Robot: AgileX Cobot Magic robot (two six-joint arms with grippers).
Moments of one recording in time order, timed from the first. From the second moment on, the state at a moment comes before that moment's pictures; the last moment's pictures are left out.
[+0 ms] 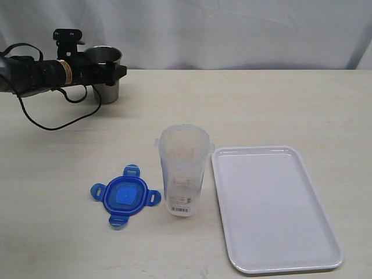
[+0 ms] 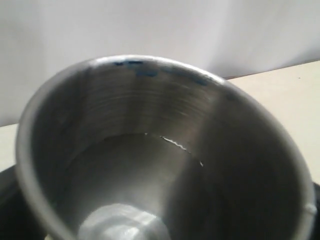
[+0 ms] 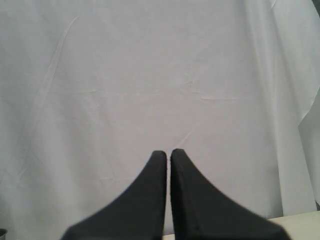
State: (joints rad) left arm 0.08 2.43 -1.65 1.16 -0.49 -1.09; right arm -0.03 0.00 0.00 0.02 -0.26 0.15
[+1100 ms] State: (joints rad) left arm 0.08 2.42 -1.65 1.15 -0.49 -1.15; right arm -0.03 0.00 0.00 0.02 -0.26 0.15
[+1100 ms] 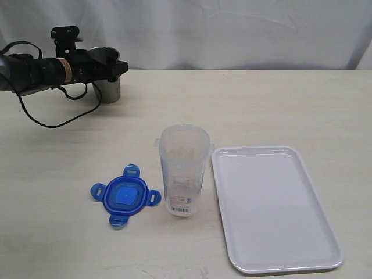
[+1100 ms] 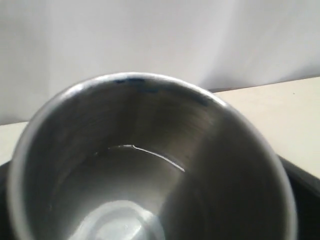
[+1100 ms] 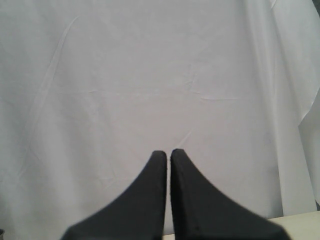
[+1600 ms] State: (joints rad) left arm 0.07 2.36 -1.65 1.20 -0.37 -1.10; right arm -0.03 0.00 0.00 0.02 -0.26 0.15
